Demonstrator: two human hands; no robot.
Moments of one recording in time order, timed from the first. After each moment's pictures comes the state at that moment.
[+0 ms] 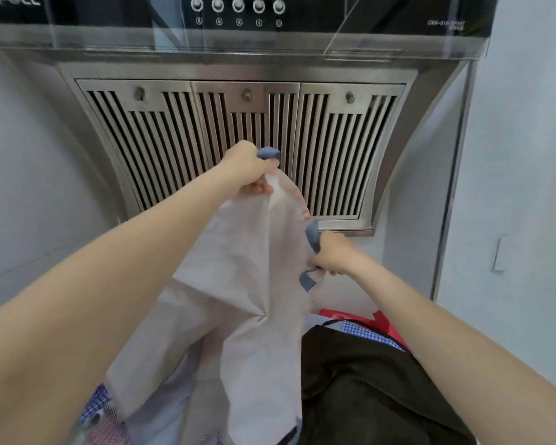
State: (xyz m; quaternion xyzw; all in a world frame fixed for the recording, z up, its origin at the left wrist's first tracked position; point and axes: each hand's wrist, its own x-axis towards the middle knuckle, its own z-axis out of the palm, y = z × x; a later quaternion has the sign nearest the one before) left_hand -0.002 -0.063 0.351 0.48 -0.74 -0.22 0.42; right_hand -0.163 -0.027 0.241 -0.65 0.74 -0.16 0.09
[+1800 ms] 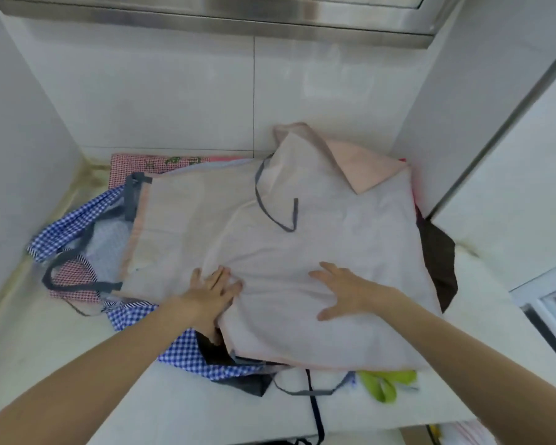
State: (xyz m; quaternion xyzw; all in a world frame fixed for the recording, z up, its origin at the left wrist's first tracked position) left_hand 0.058 -0.080 -0.106 0.37 -0.86 -0.06 -0.35; right_hand -0.223 -0.020 -0.080 -0.71 0.62 0.14 0.30
